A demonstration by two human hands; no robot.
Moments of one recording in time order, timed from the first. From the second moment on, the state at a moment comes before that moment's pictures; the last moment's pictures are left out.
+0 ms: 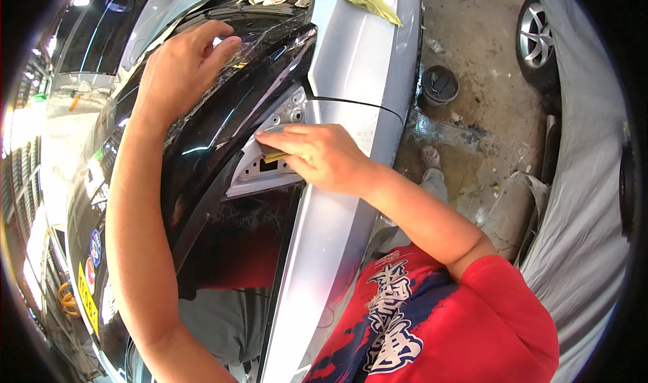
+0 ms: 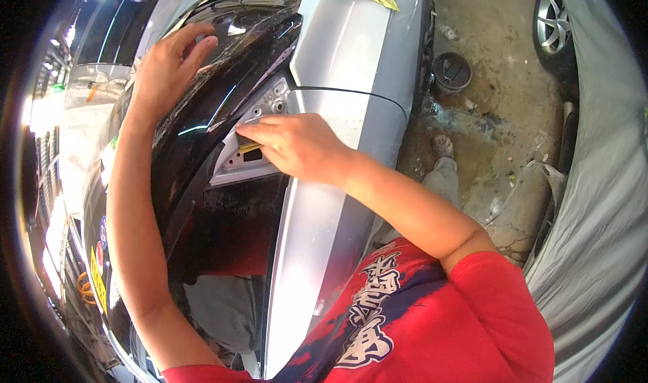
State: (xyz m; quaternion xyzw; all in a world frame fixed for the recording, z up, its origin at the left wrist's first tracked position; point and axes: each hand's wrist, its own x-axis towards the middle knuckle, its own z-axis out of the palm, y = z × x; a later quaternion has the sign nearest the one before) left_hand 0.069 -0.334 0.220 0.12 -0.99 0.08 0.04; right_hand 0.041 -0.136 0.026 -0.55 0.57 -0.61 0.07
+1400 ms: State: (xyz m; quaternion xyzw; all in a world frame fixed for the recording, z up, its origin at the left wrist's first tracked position) left_hand 0.069 -0.337 0.217 0.10 -0.99 0.10 0.04; right_hand 0.039 -0.128 -0.015 -0.51 0.62 -0.60 0.03
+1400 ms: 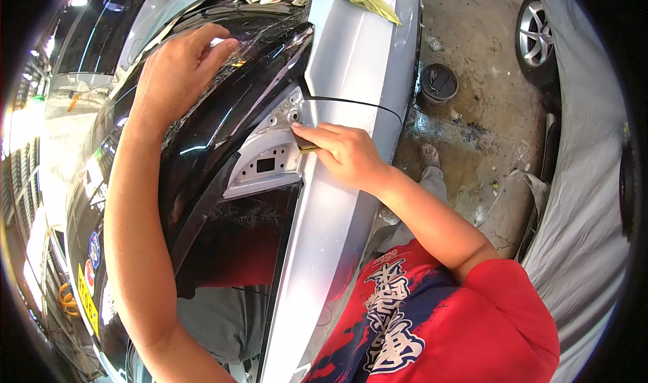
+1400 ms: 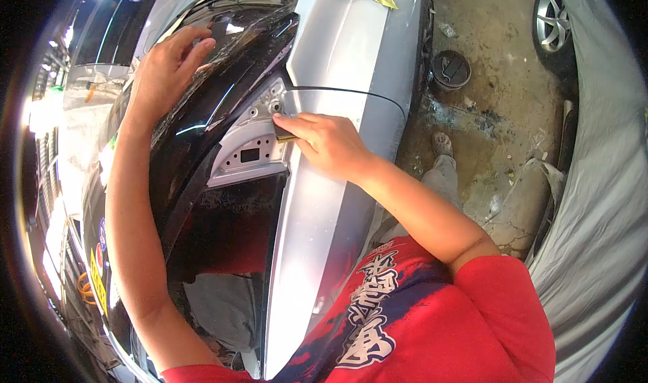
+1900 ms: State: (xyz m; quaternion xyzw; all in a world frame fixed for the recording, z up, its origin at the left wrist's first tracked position) left_hand 0.069 -0.339 0.216 0.10 -0.99 0.09 0.04; right_hand 0.060 -0.145 0.019 -0.51 0.59 -0.62 0.01
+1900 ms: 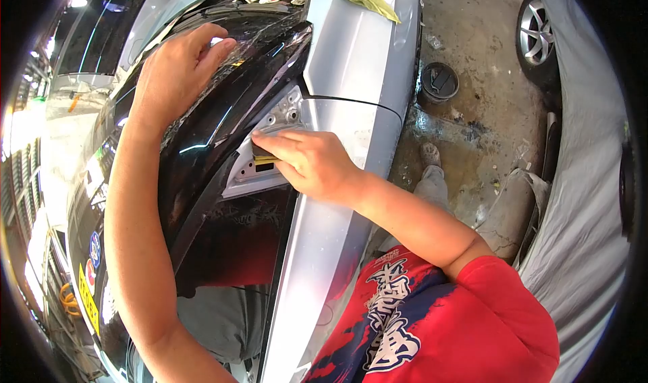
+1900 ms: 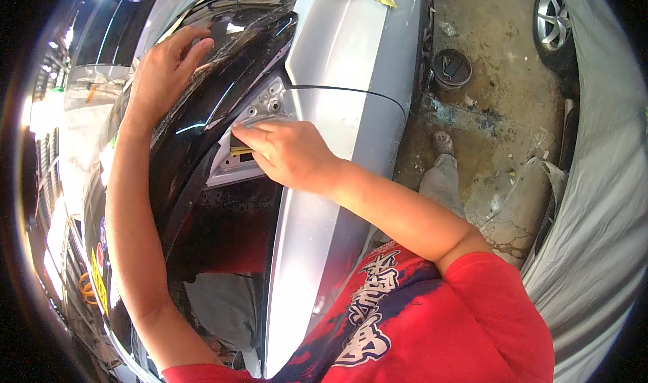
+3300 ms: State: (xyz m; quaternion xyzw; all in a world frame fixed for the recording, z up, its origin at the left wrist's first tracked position) left_hand 0.071 -0.344 0.214 0.10 -0.99 0.09 0.05; right_hand 0.068 -0.108 0.016 -0.55 0.54 -0.64 0.02
